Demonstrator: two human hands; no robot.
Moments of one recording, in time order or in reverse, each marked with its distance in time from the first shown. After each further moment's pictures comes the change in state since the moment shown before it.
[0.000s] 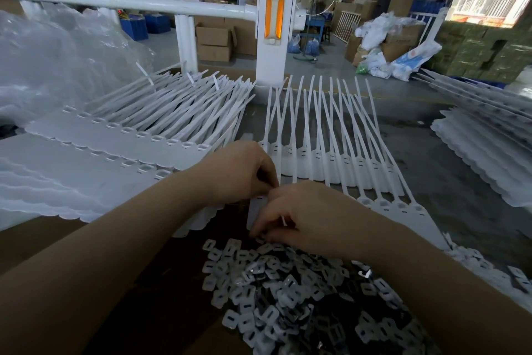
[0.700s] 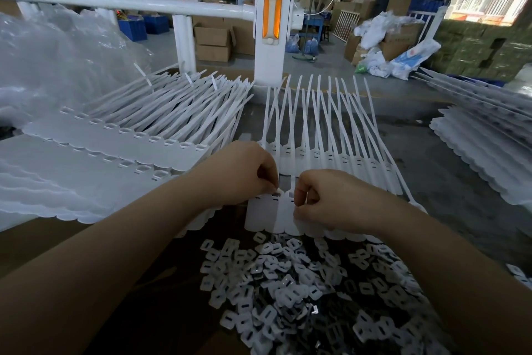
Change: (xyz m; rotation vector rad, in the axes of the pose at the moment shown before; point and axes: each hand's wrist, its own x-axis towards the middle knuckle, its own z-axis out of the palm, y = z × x) left_hand 0.003 0.006 0.003 0.014 0.016 -0.107; right_hand -0.008 0.026 -0.014 0.158 -0.021 0.512
